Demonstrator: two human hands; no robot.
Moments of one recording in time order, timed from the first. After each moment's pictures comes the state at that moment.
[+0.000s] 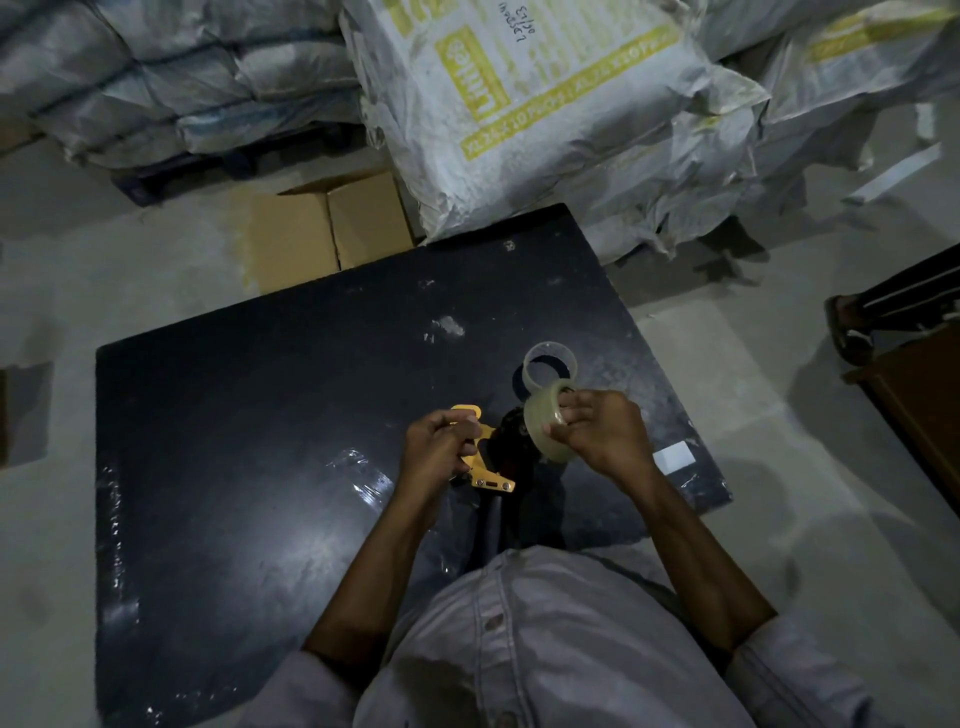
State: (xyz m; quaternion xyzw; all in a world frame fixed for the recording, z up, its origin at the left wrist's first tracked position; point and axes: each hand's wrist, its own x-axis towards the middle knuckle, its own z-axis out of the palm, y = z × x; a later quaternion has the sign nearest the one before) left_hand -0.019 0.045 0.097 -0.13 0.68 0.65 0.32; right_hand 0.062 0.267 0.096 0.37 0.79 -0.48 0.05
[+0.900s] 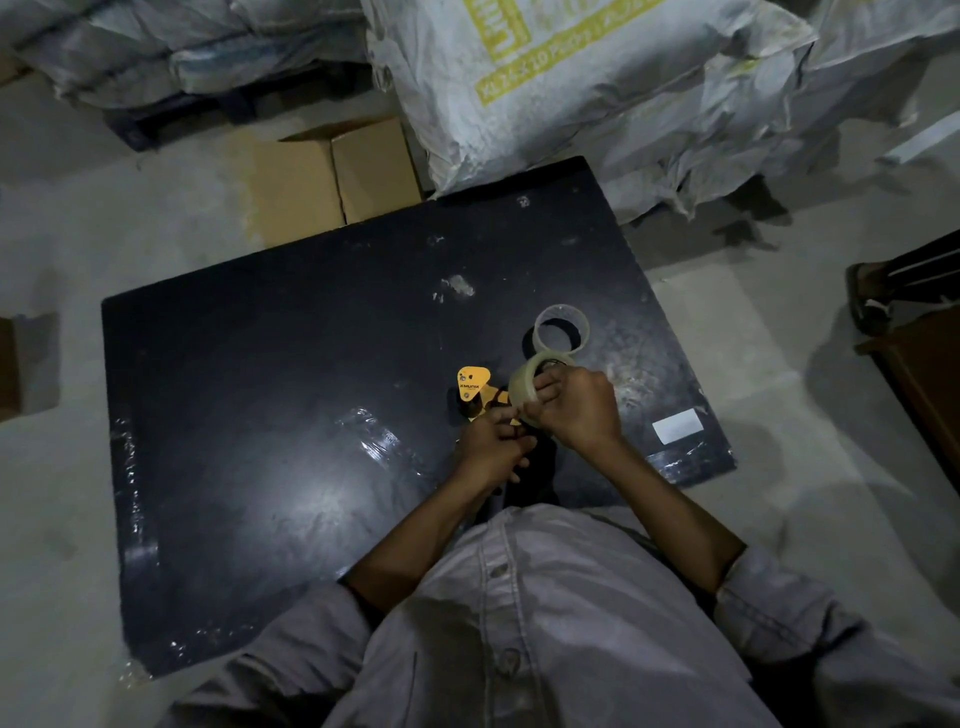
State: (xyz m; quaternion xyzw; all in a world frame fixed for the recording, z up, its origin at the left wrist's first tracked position) left_hand 0.028 0.071 0.072 -0.07 0.74 0.52 0.41; right_hand 0.051 0.230 0.078 0.28 0.89 -0.35 0.07
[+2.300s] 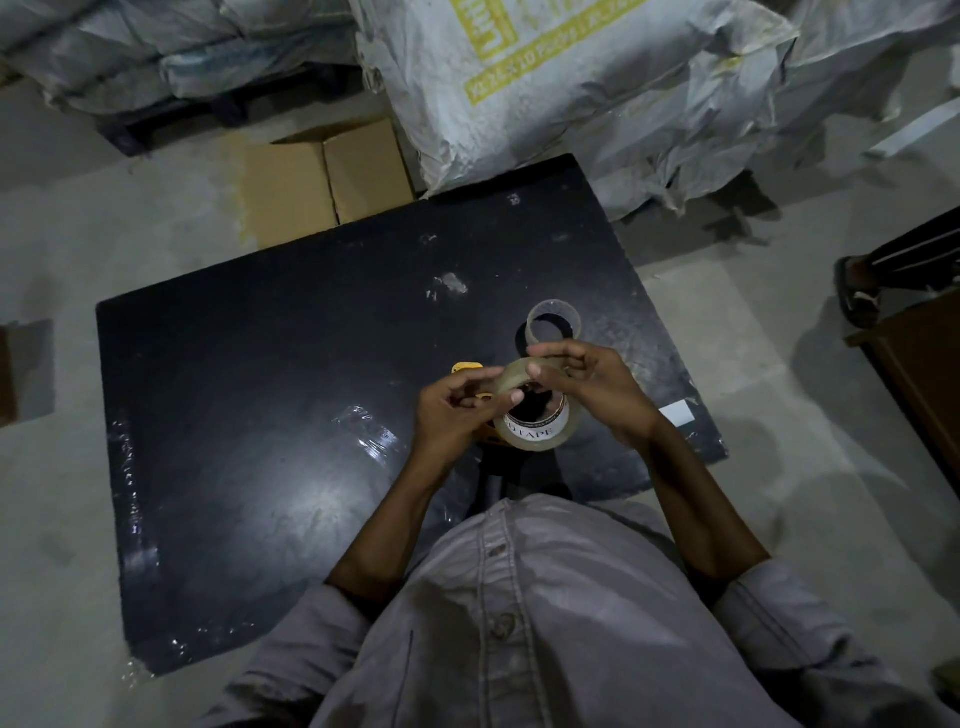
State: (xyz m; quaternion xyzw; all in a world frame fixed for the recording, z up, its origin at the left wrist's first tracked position) left_hand 0.000 0.044 0.093 0.01 0.71 0.65 0.28; right_hand 0.065 0.264 0.115 0.22 0.66 -0.71 0.06
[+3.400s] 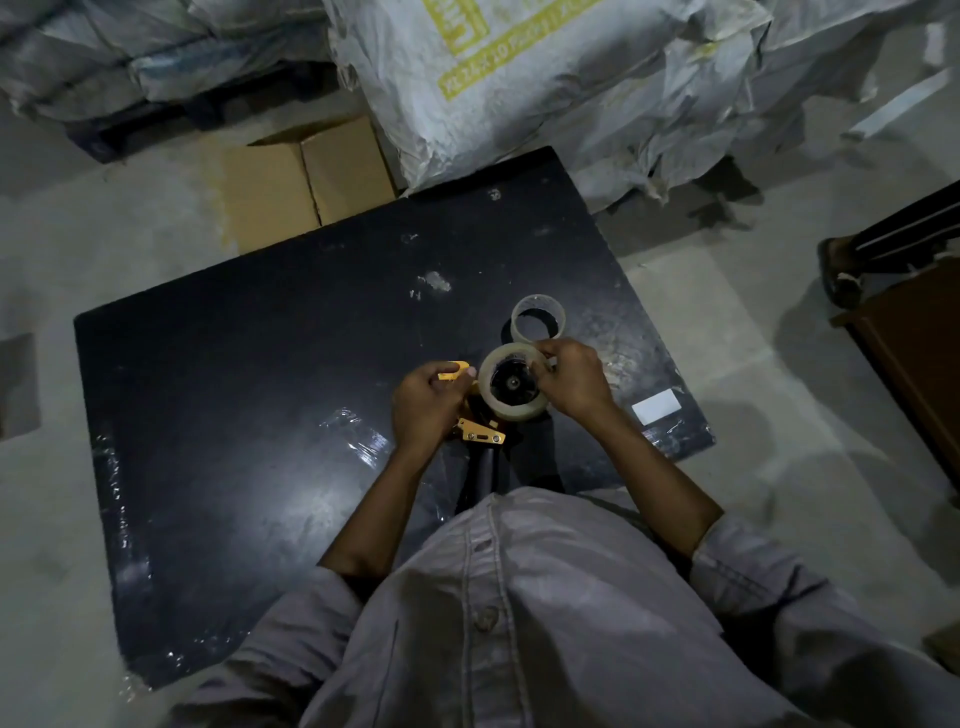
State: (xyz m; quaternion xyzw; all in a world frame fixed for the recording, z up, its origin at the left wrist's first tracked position) left_hand -0.032 0.048 0.050 -0.03 0.87 0.44 0.21; right_hand 0.040 0.264 0.055 0.25 0.91 -0.33 0.02
